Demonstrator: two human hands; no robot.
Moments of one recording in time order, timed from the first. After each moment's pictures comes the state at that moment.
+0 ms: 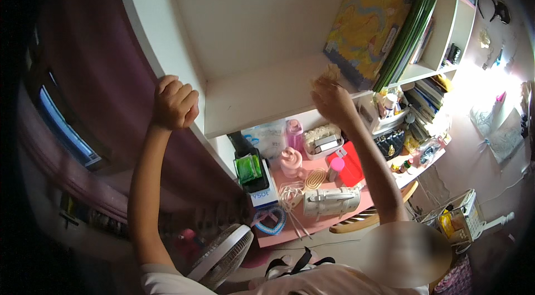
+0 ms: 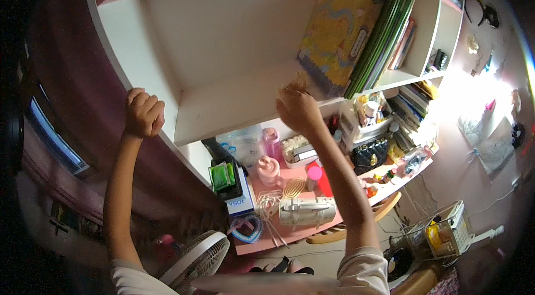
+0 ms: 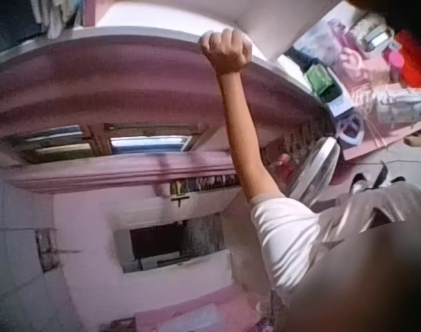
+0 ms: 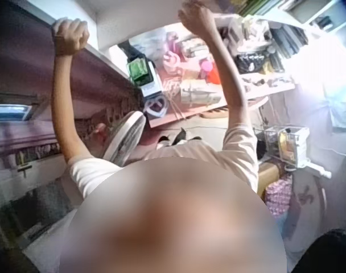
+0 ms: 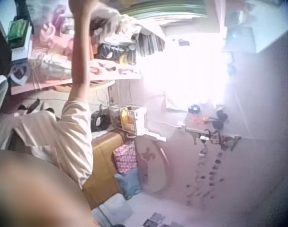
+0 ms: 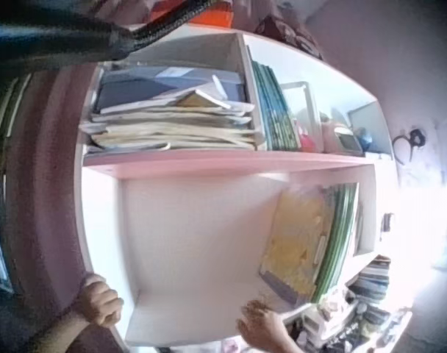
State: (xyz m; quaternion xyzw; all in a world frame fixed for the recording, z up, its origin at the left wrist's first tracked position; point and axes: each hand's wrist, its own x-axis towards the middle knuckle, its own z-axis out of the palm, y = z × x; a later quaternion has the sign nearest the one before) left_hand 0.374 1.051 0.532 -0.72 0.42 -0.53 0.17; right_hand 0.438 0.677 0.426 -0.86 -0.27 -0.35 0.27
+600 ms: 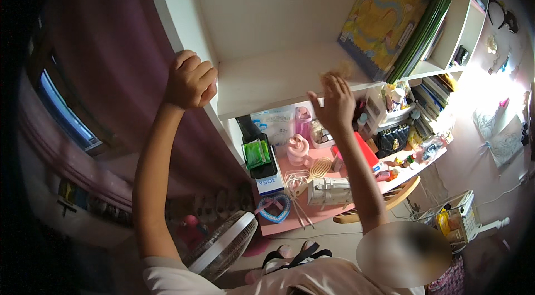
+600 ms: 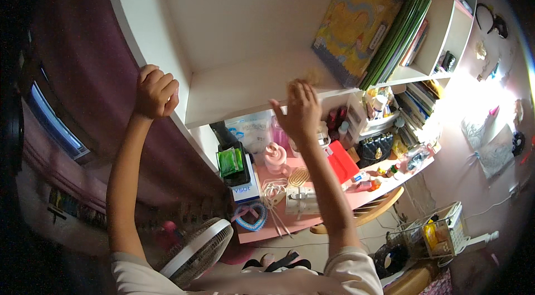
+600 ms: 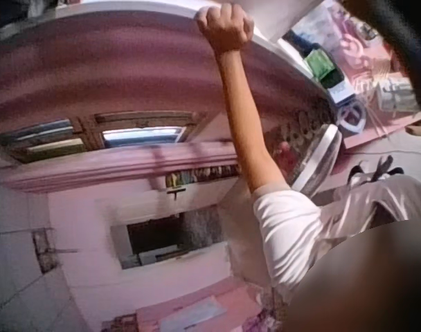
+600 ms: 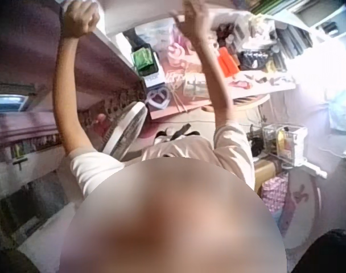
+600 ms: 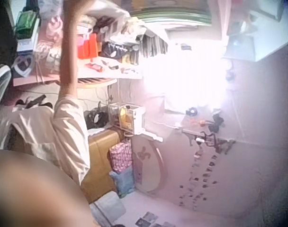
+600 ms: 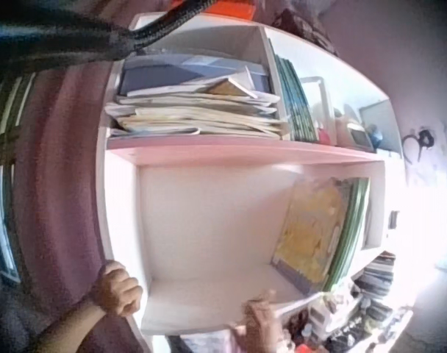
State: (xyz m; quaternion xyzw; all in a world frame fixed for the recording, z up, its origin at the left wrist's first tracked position) left_hand 0.369 1.051 0.532 -0.72 0.42 -0.53 0.16; right_hand 0.400 0.733 0.406 -0.82 -0.17 -0.52 0.16
